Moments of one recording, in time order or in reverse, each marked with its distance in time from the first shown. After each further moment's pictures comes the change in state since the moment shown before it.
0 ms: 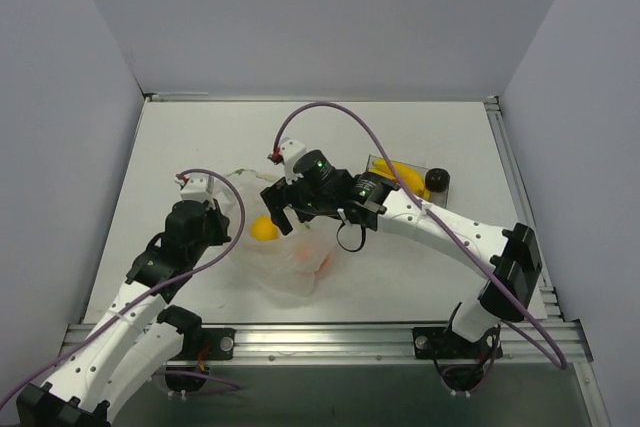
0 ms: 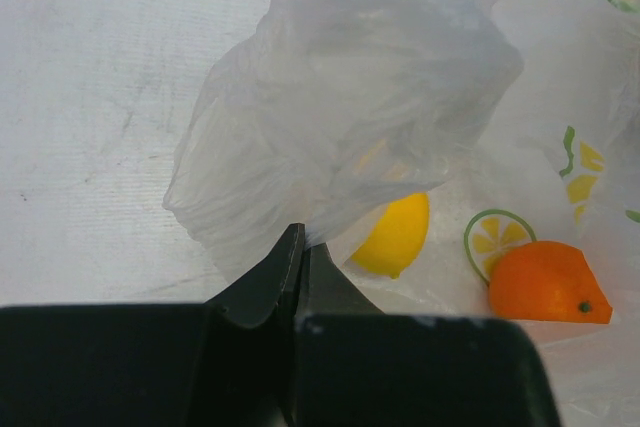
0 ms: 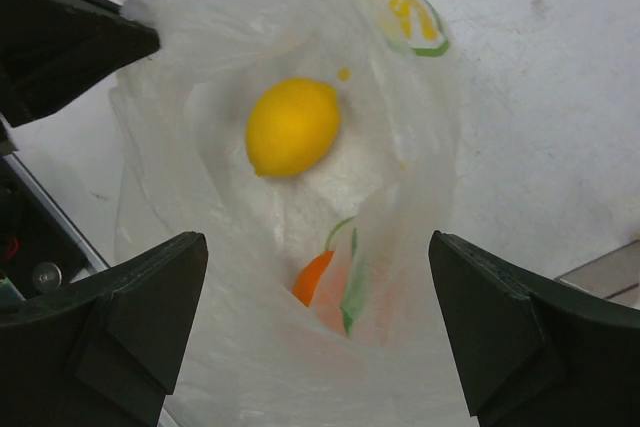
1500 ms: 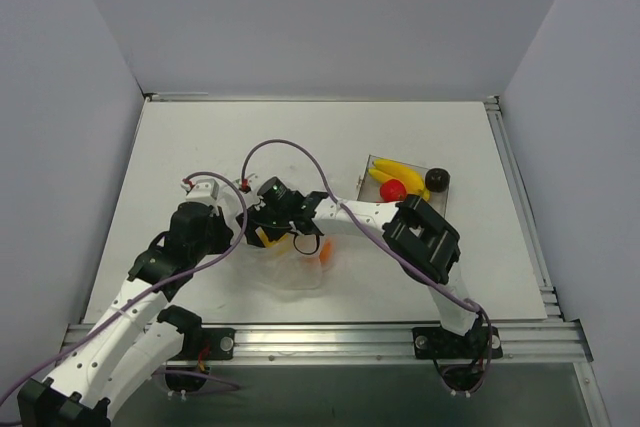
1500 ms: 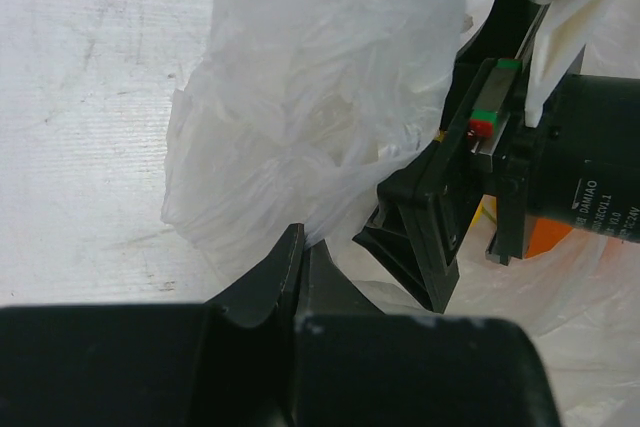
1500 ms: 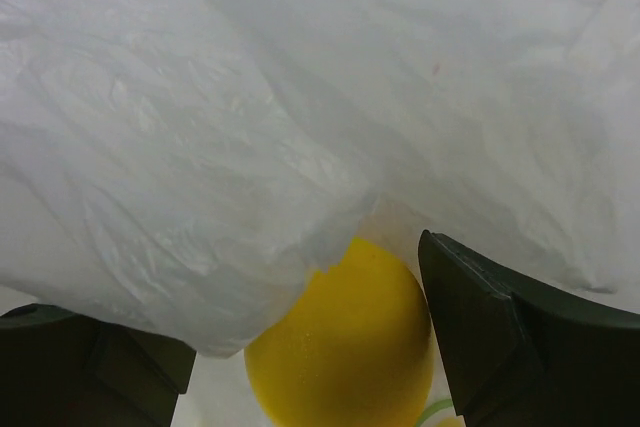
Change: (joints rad) left arm -0.002 0.031 0.000 -0.104 0.070 -0.041; right arm 0.018 0.500 0.025 0.346 -0.172 0.032
